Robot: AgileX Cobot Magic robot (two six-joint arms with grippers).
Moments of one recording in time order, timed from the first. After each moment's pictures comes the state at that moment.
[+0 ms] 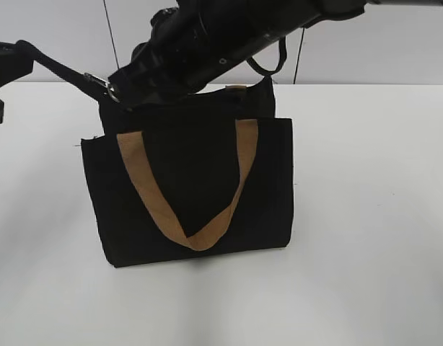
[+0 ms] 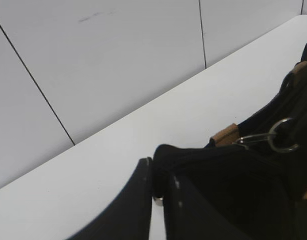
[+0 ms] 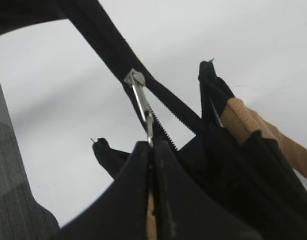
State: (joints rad) left arm -0.14 1.10 -0.61 1.36 -0.39 -0.97; right arm 0.67 1.82 -1.45 0.73 0.58 -0.73
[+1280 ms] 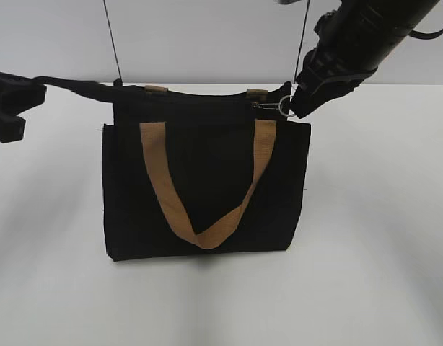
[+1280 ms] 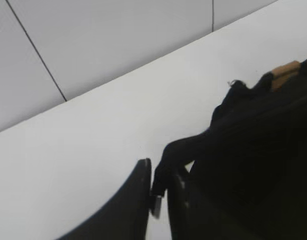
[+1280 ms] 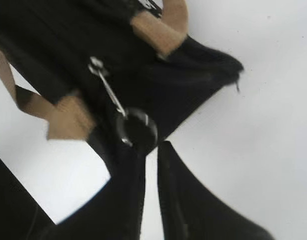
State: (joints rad) left arm -0.14 1.22 -0.61 1.36 -0.33 -1.04; right arm 0.35 1.73 -1.46 0.32 1.05 -0.59
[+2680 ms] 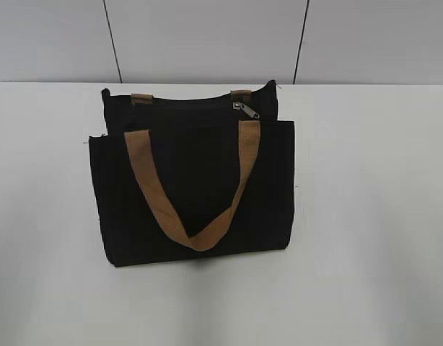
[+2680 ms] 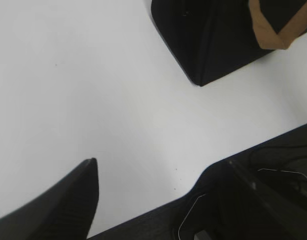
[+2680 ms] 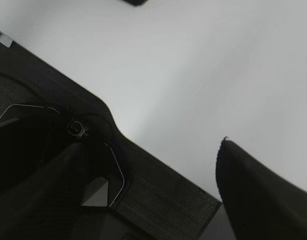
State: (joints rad) left arm -0.57 0.71 -0.80 0.10 1.12 -0.12; right arm 0.35 0.69 -0.72 0.15 1.14 -0.32
